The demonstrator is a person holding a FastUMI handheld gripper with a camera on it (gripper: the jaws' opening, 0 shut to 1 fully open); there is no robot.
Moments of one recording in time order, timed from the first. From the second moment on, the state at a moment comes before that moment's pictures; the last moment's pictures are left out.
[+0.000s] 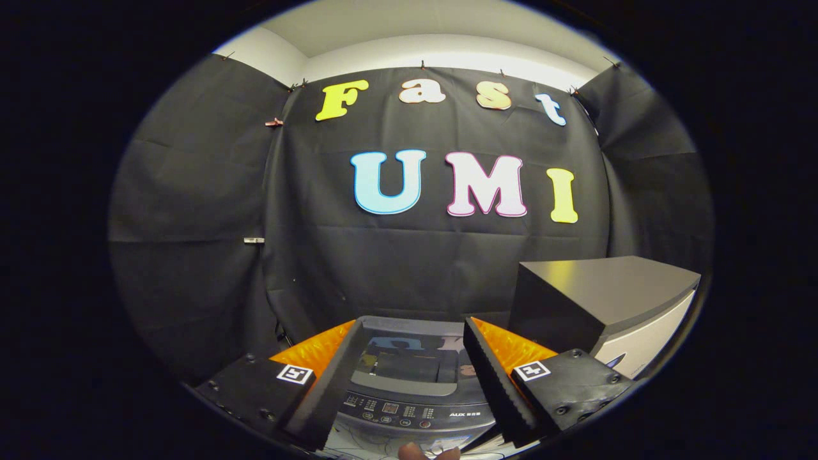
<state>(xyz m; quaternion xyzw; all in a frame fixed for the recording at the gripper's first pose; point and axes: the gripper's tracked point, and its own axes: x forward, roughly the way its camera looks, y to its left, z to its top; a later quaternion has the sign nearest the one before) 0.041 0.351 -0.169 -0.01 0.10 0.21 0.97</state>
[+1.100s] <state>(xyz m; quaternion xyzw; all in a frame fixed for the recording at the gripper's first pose) 0.012 0.288 -0.030 0.00 0.03 0.18 0.98</state>
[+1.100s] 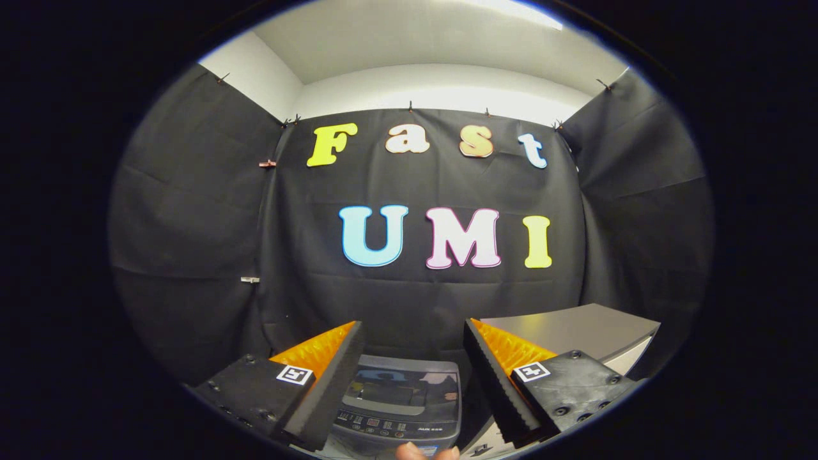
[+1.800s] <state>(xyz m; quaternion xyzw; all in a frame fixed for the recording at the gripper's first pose) 0.014 0.205 -0.005 0.01 0.02 0.13 0.99</state>
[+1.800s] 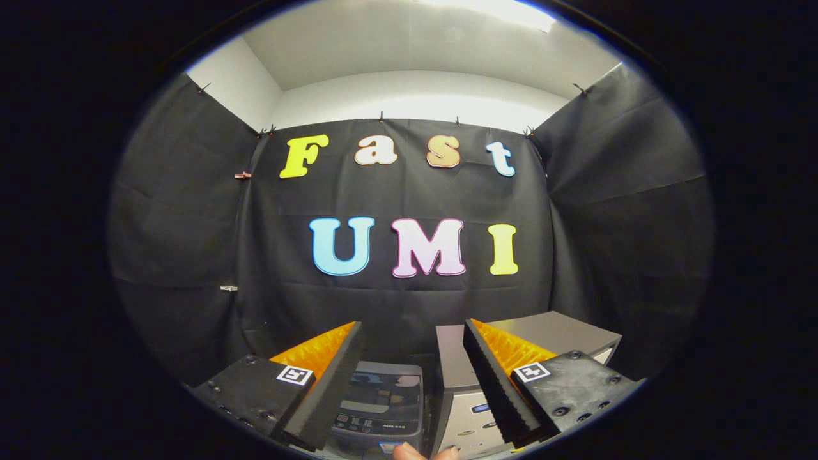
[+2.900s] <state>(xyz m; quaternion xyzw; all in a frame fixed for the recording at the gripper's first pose) 0.016 0.207 -0.024 -0.01 0.03 0.13 0.99</state>
